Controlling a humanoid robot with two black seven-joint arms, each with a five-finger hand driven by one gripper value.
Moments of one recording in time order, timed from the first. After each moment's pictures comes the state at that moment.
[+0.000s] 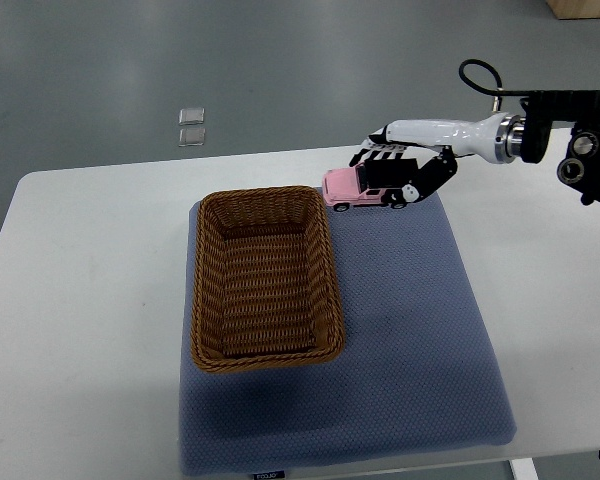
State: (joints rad) left arm -0.05 0.00 -0.08 -0.25 0.12 -0.04 -0.04; right arm 1.10 -0.54 0.34 1.12 -1.31 0.35 0.22
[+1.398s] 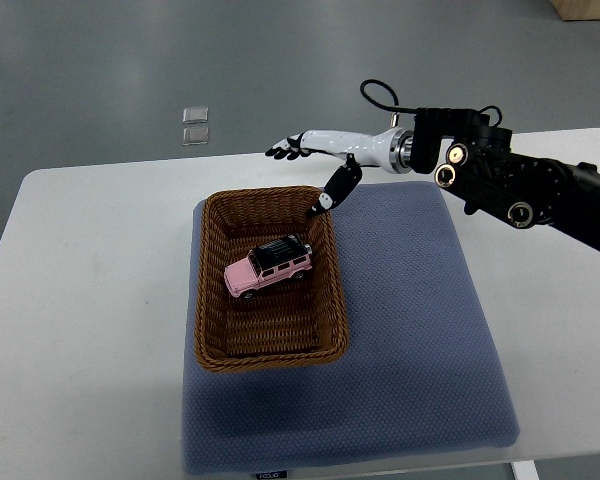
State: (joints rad) left arm -0.05 0.00 -0.08 -0.26 0.12 -0.04 -0.04; right arm 1.13 -0.22 0.38 0.76 -1.16 0.30 0.22
